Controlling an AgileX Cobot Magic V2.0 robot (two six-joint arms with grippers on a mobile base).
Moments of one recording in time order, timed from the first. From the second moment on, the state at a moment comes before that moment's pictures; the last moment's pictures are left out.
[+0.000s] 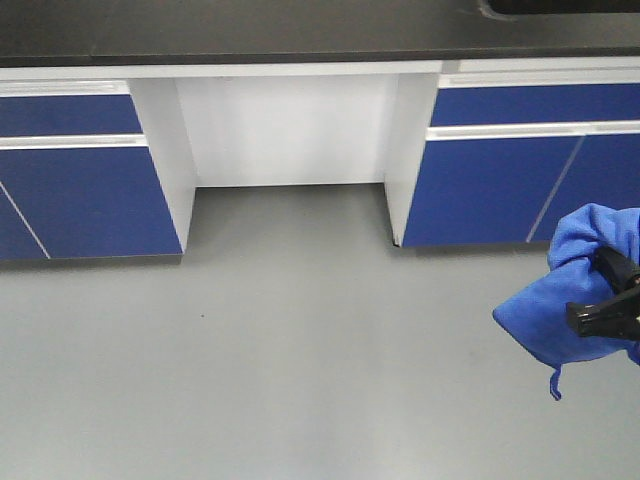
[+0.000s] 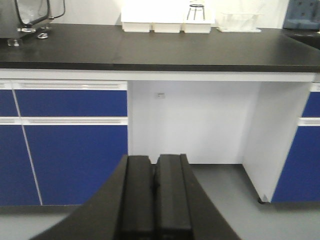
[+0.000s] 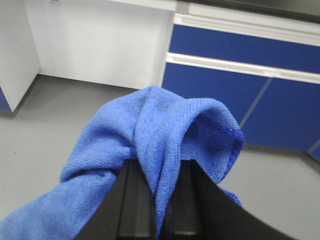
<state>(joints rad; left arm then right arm) -0.02 -0.01 0.03 0.14 0.22 -0.18 0.12 0.76 -0.33 -0.38 0.17 0.27</state>
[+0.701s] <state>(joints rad) -0.02 -0.01 0.03 0.14 0.22 -0.18 0.12 0.76 -0.33 -0.38 0.17 0.27</state>
